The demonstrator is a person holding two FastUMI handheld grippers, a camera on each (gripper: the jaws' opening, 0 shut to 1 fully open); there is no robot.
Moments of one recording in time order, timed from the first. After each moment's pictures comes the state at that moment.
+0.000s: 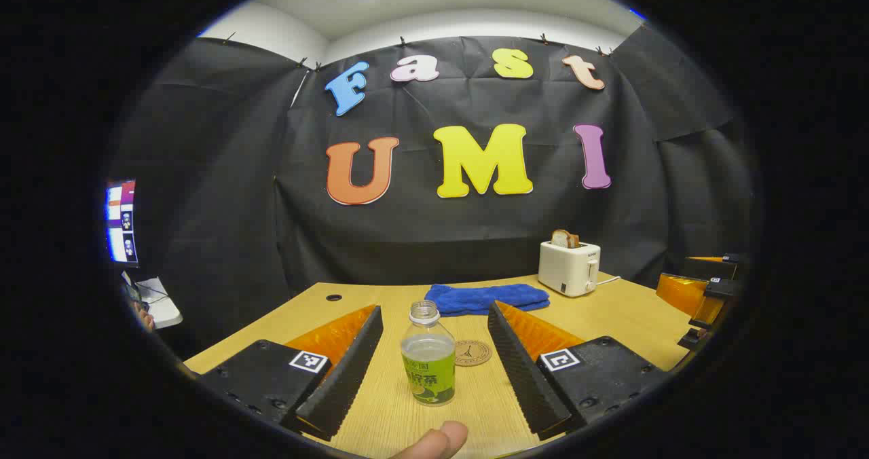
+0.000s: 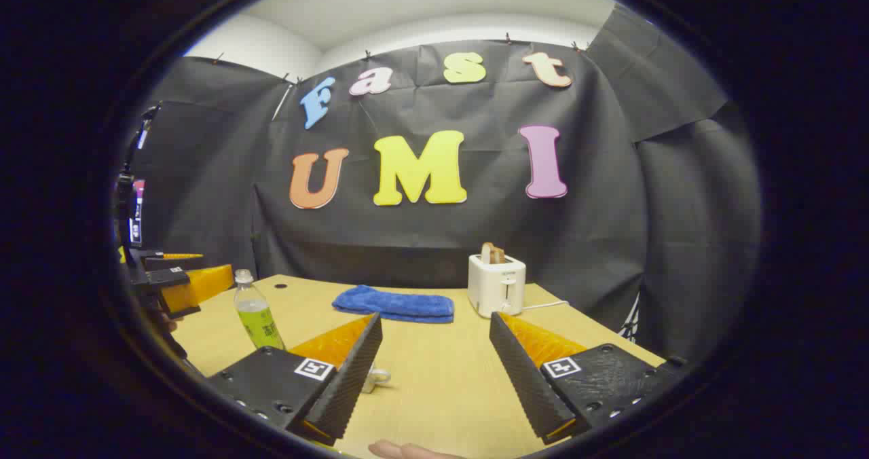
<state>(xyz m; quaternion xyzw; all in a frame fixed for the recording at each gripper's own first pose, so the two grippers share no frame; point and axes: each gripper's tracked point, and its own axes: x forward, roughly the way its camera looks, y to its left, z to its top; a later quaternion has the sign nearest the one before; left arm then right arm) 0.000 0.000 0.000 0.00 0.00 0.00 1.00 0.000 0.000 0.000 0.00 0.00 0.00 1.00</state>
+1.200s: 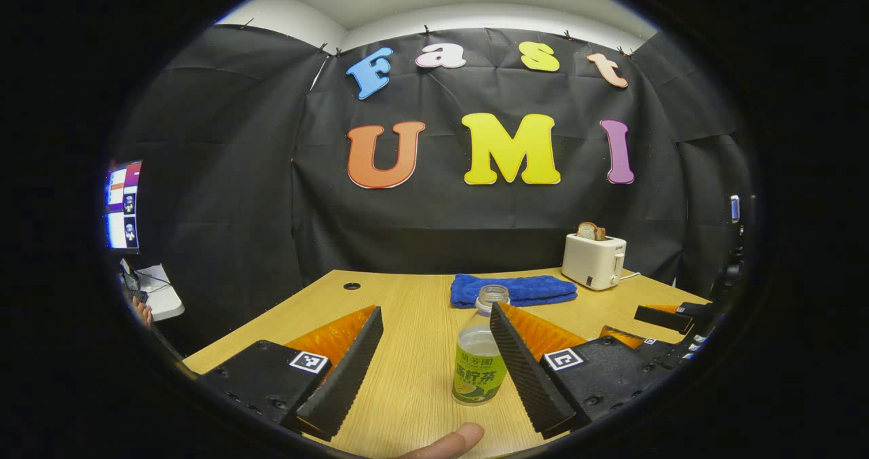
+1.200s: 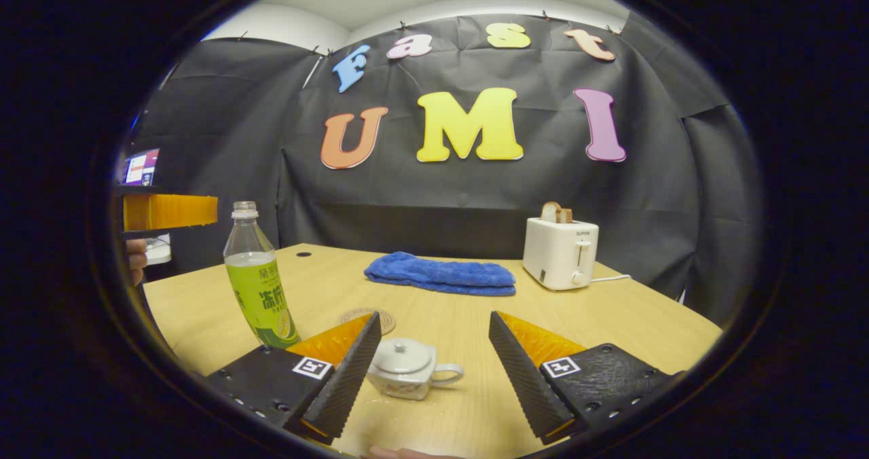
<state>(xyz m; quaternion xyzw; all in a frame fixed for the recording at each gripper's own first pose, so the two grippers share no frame) 0.016 0.065 -0.028 -0.02 0.03 0.03 1.00 0.098 0.101 -0.096 -0.01 0.05 0.07 1.00</state>
